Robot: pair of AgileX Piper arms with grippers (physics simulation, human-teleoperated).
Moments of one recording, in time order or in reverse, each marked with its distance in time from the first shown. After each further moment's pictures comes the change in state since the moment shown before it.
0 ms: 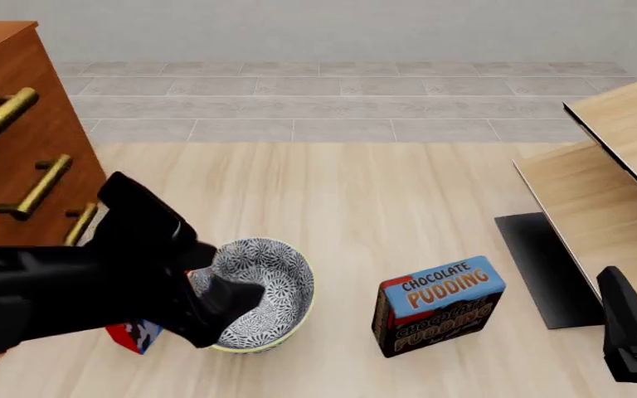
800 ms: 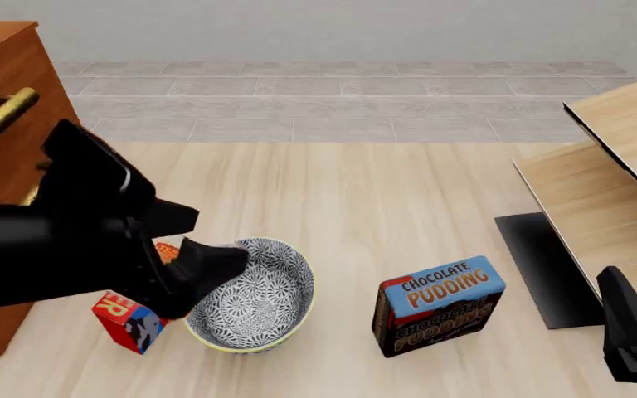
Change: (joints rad) left arm 0.011 -0.082 -0.124 0.126 0.030; right arm 0.000 0.000 0.000 0.000 0.000
